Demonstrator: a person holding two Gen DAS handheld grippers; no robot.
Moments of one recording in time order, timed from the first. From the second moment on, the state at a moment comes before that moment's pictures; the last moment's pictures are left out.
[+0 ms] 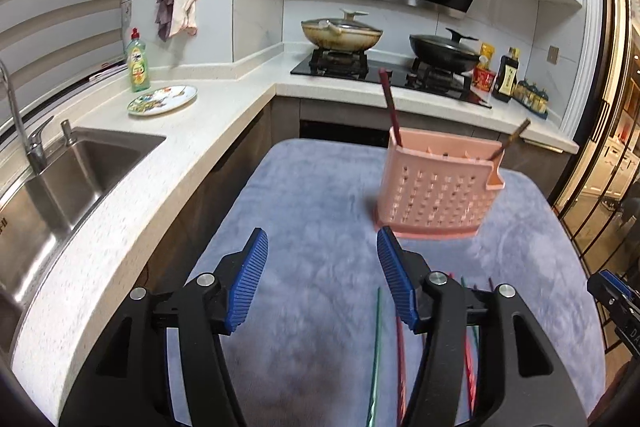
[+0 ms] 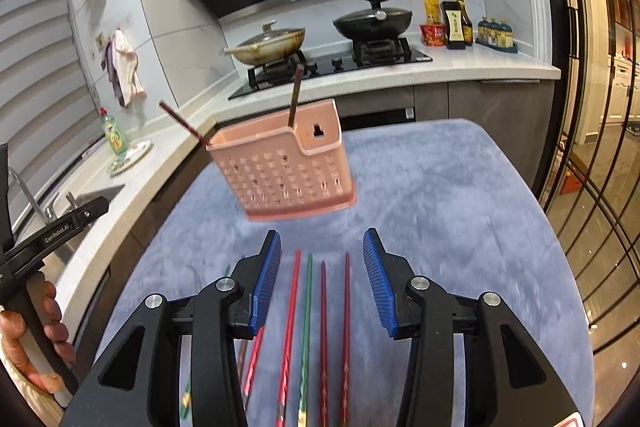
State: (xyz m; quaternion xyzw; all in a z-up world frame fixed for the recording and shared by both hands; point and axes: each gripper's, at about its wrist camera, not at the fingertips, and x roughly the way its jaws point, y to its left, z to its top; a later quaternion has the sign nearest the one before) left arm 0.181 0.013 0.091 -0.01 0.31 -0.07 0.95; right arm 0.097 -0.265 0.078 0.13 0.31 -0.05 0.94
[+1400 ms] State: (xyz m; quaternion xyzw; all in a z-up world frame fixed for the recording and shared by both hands) left arm 0.081 0.012 -0.024 0.05 0.42 -0.08 0.90; right arm 0.042 -0.236 -0.050 0.11 0.43 -0.06 0.89
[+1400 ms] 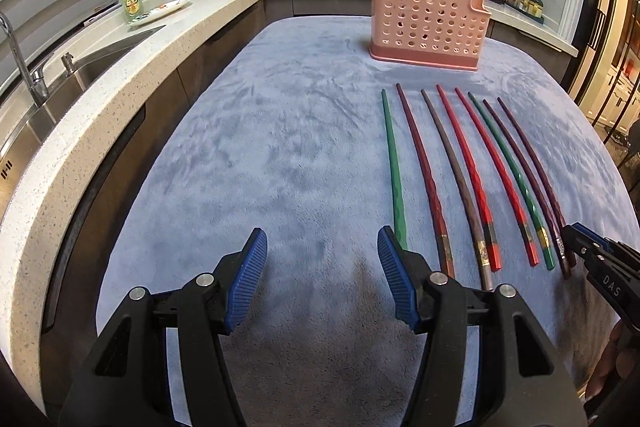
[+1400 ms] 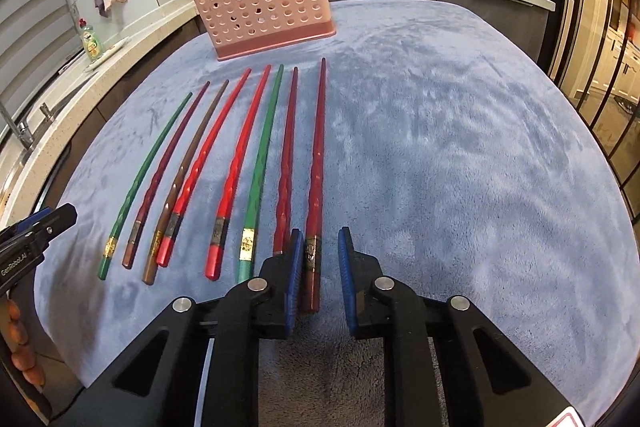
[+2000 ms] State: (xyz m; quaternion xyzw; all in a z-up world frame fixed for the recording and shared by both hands) left arm 0.074 -0.004 -0.050 0.04 0.46 -0.11 0.88; right arm 0.033 -0.247 -0.051 0.12 0.43 -0.07 0.89
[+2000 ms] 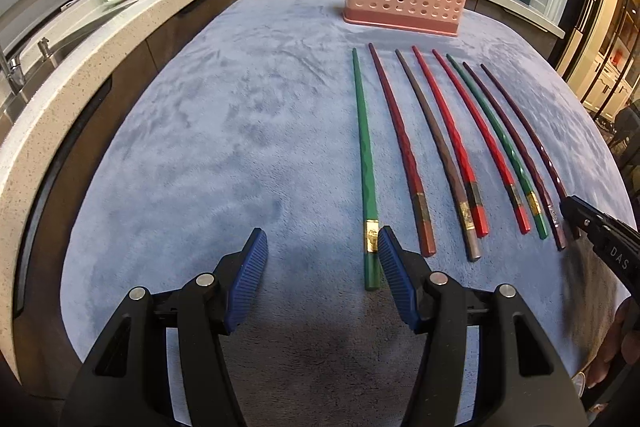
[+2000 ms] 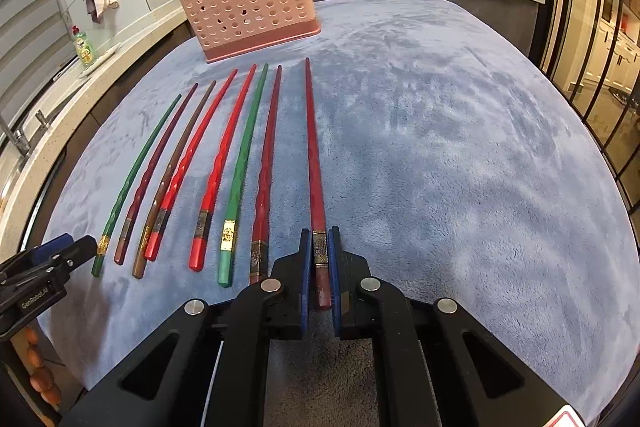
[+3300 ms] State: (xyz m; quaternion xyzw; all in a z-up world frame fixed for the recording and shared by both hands) left arm 0.084 0.010 -0.032 0.01 0.46 -0.11 0.88; right arm 0.021 -0.254 -0.015 0.13 0.39 -0.08 0.91
